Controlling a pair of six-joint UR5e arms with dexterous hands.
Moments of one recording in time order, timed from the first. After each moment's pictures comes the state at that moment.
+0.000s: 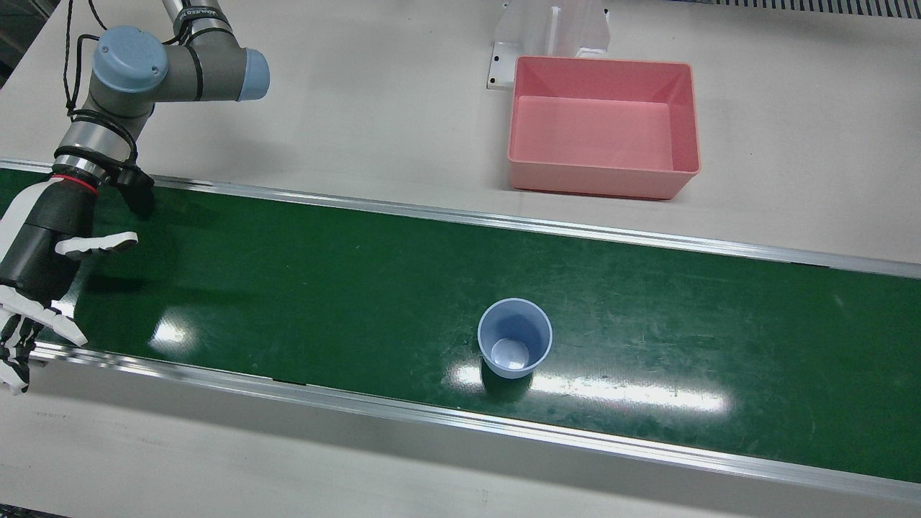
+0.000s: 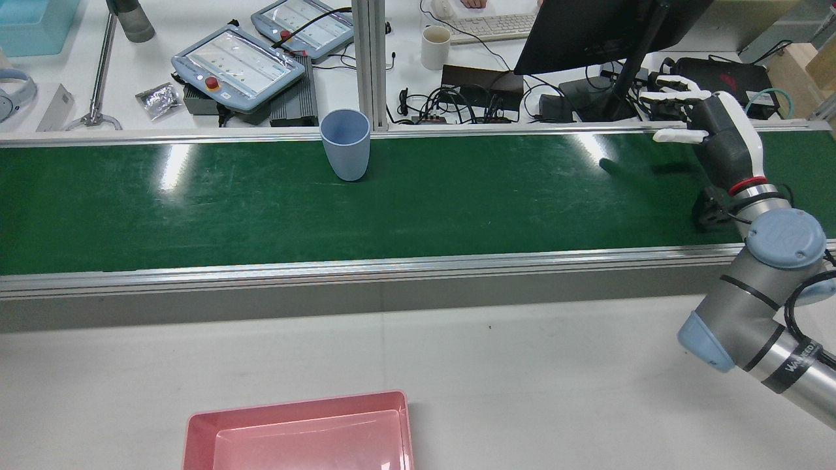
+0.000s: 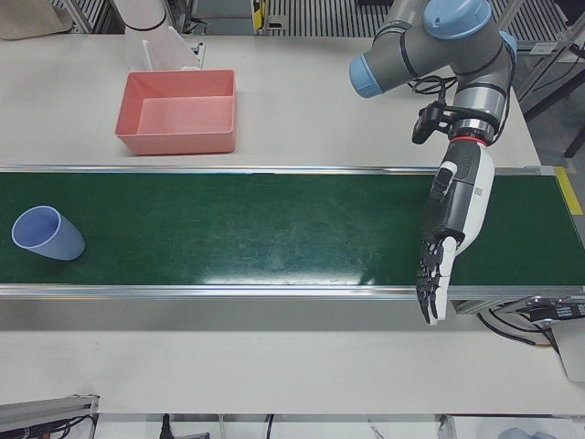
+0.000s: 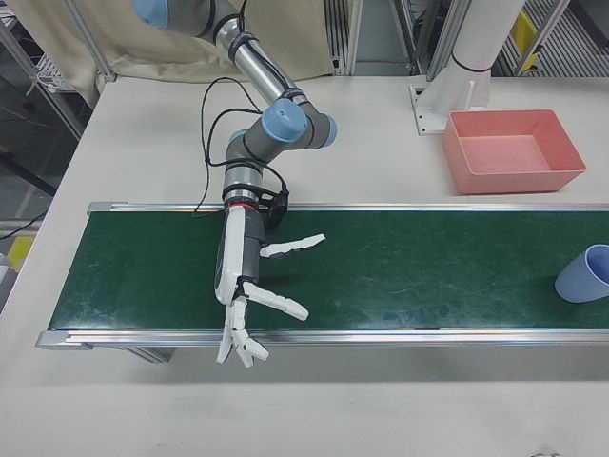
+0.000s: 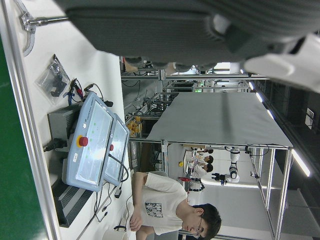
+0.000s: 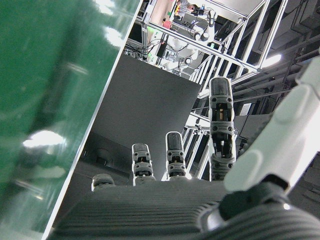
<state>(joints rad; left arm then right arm) -1.41 -1.77 -1.73 0.29 1.79 0.00 0.95 -1.36 1.65 -3.33 -0.93 -0.41</state>
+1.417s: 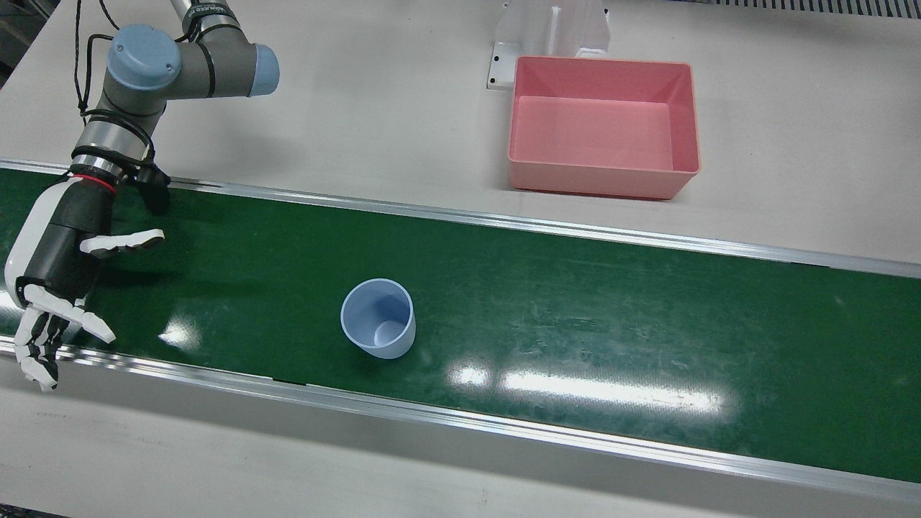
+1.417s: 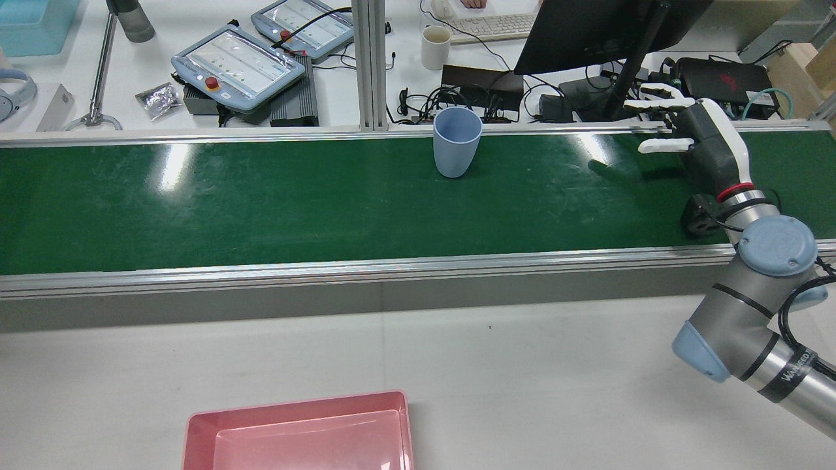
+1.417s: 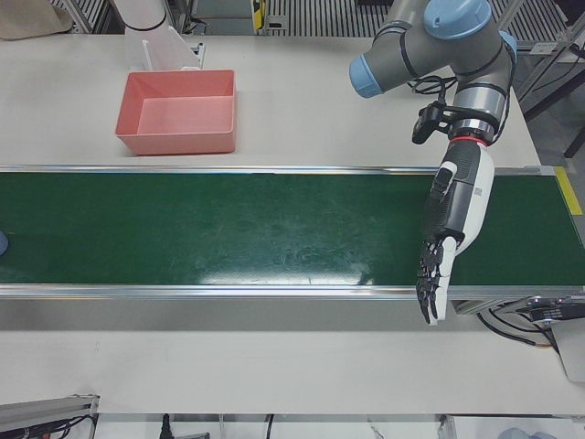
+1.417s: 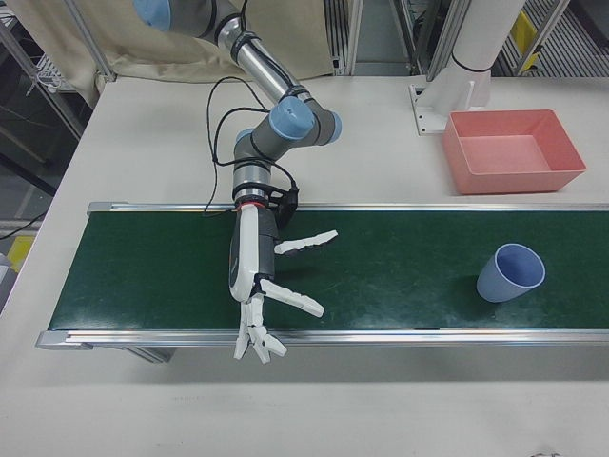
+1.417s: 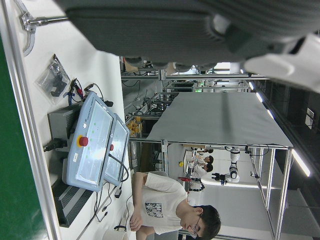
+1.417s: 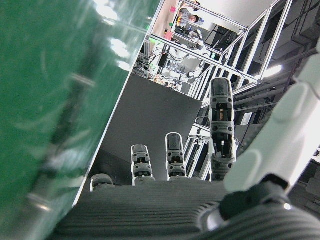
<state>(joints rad) -1.41 -1.77 -1.73 0.29 1.79 0.00 0.92 -1.36 1.67 -3.33 -0.93 -0.43</state>
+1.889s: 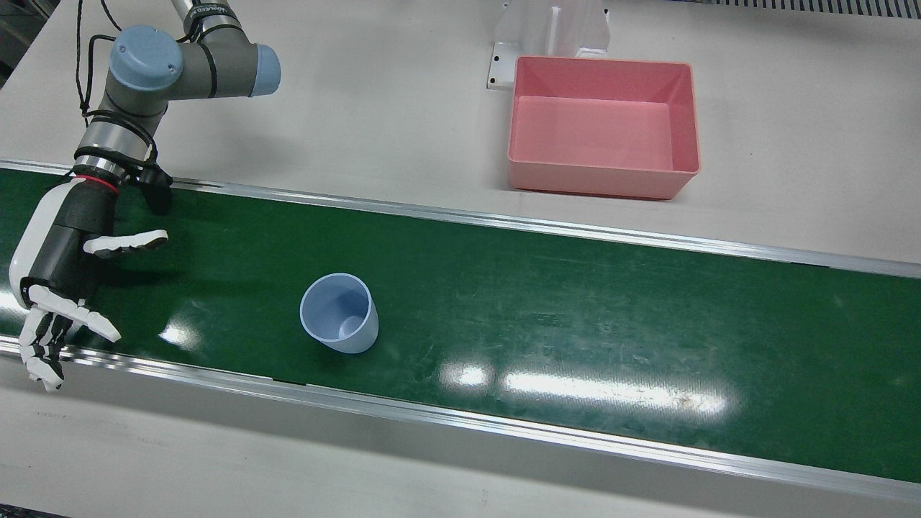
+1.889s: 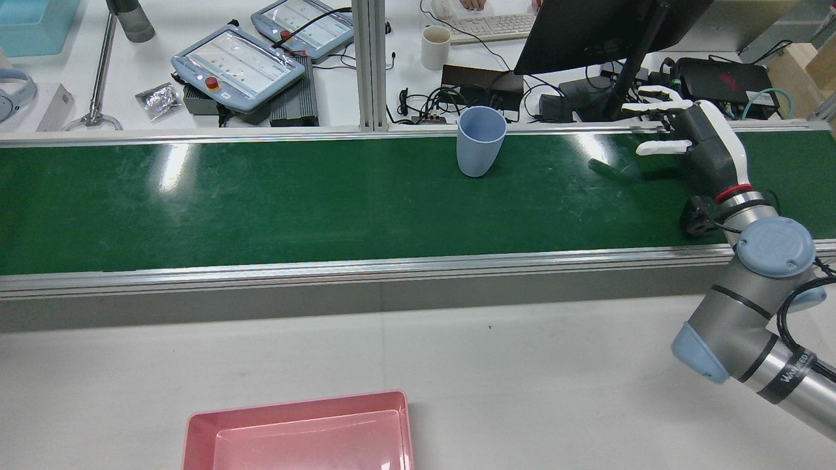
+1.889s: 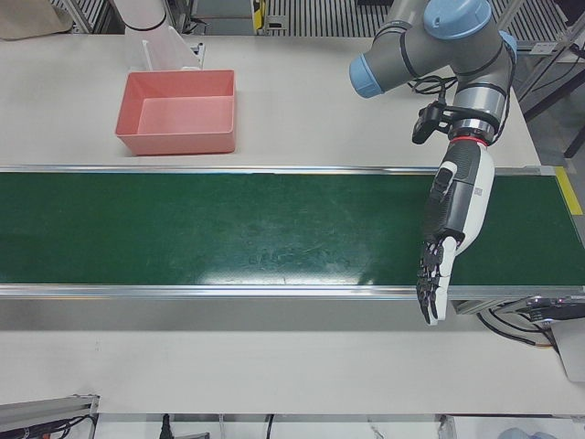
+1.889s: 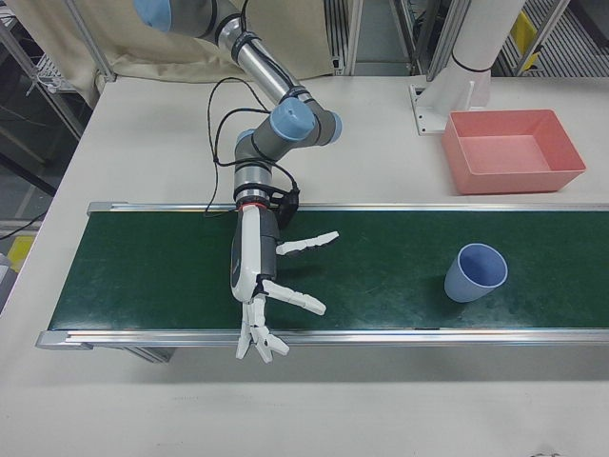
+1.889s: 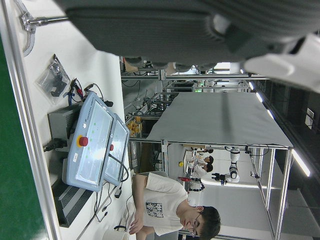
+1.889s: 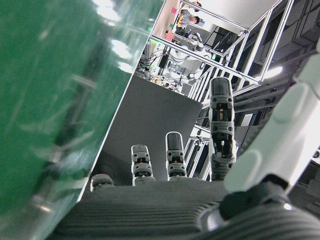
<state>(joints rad) -1.41 -1.77 -1.73 0.29 1.79 0.00 0.92 -1.36 1.67 -3.33 -0.93 -0.43</state>
